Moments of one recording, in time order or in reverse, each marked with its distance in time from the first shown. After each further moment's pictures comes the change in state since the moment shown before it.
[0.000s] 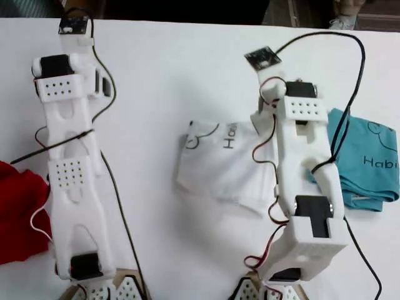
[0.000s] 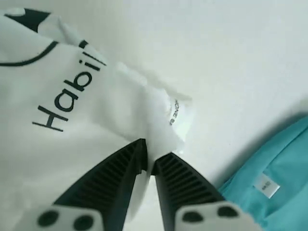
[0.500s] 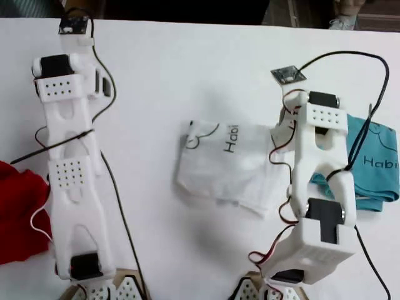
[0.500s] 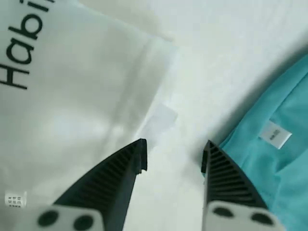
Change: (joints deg) left arm 0.0 0.0 0.0 0.0 0.0; right arm 7.5 -1.8 6.7 2.9 -0.5
